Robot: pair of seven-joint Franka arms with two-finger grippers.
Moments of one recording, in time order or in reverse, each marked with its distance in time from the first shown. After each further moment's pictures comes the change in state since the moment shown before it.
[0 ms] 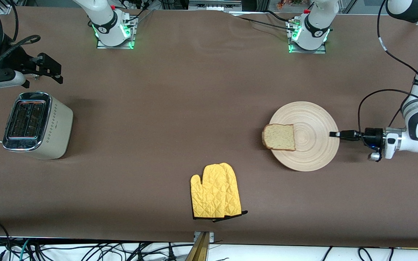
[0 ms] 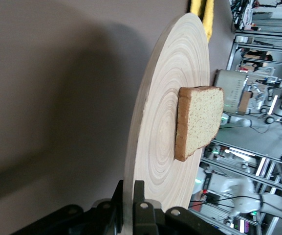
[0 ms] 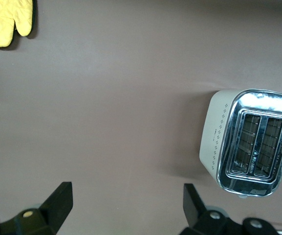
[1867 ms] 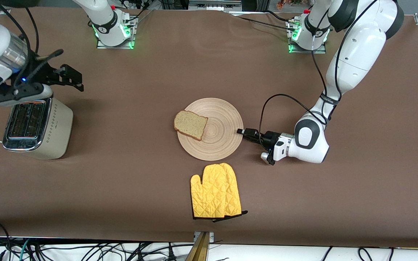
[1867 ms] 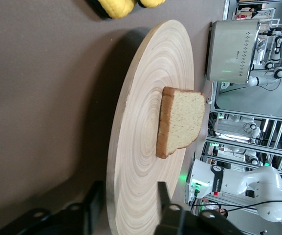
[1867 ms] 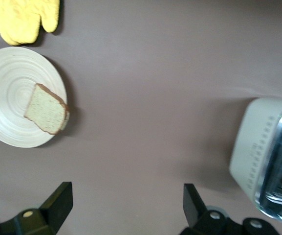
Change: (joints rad) left arm -0.548 0.124 -0.020 0.017 -0.277 0.305 0.103; right arm 0.038 0.087 0.006 -0.016 0.107 0.069 0.000
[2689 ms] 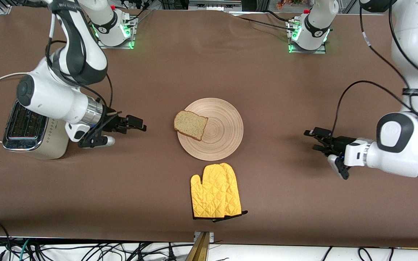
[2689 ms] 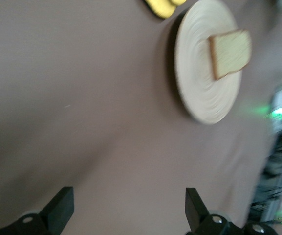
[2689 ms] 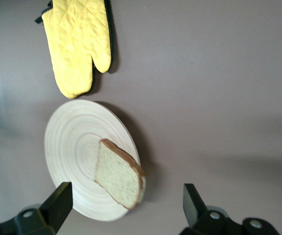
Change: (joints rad) left arm 0.250 -0.228 -0.009 0.234 0.695 -0.324 0.006; right arm 0.098 0.248 0.004 -0.215 0.477 0.540 0.053
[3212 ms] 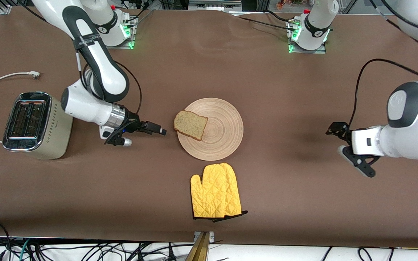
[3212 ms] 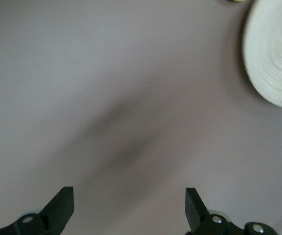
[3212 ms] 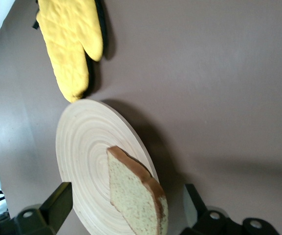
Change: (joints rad) left arm -0.089 -0.171 0.010 0.055 0.360 0.006 -0.262; right arm 0.003 0.058 0.106 -0.266 0.488 0.326 -0.300
